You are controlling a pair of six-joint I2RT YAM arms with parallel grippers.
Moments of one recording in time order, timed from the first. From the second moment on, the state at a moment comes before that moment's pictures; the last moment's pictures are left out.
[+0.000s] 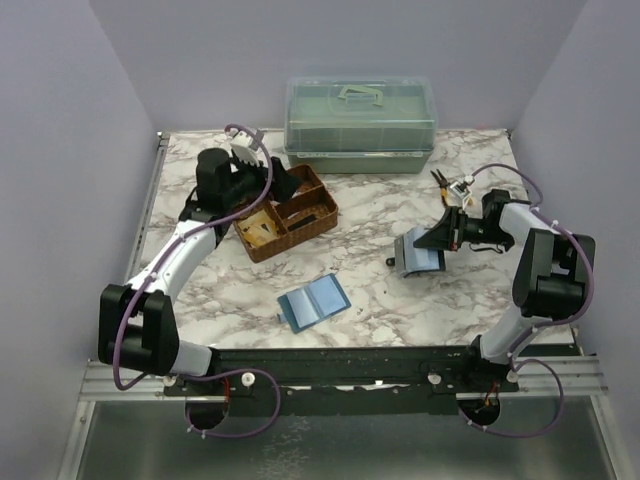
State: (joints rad) left arm -0.22 1.44 1.11 0.06 0.47 -0.14; right arm -0.18 1.73 1.04 -0.95 -1.50 -0.69
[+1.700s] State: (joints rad) left arm -0.83 1.97 0.74 1.06 0.26 -1.28; right arm 0.06 1.71 0.98 -0.59 -0.74 -0.31
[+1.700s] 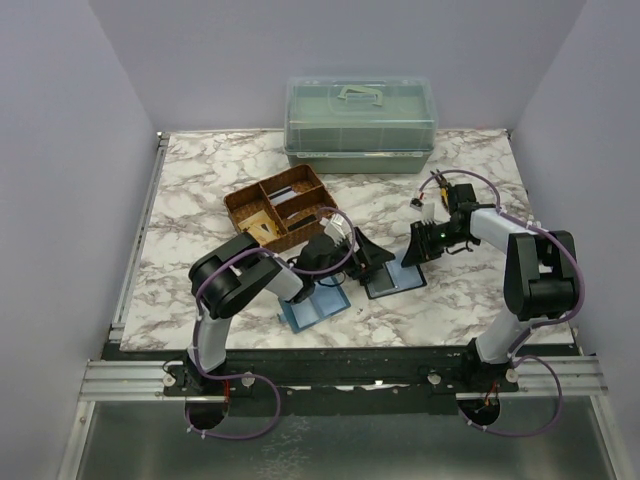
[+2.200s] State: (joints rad) left arm -0.85 2.00 0.75 1.04 0.22 -1.27; right arm 0.06 1.71 1.00 -0.59 -0.73 -0.28
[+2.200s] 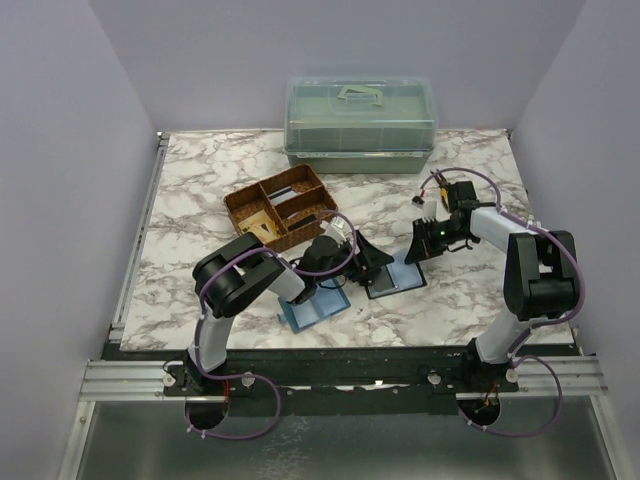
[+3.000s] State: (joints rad) left arm -0.92 1.75 0.76 0.59 0.03 -1.12; right arm 0.06 1.50 0.95 -0.52 -0.79 -0.30
